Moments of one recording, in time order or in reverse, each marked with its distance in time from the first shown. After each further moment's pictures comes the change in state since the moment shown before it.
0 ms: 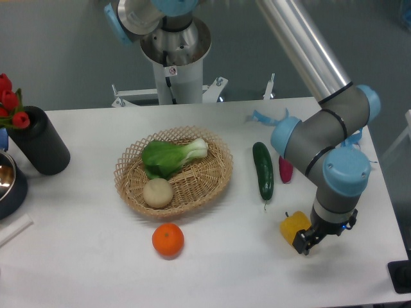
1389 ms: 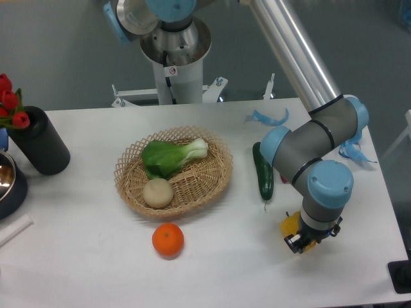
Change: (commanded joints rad) arm -0.005 0.006 -0.025 0.003 -0.015 0.040
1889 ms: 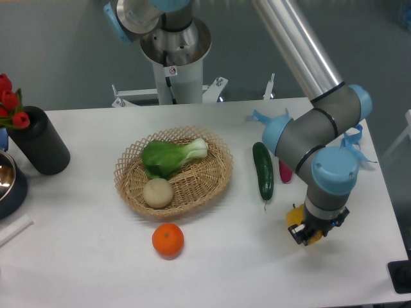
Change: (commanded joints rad) arm 0.037 0.078 -0.022 0.000 -0.018 0.212
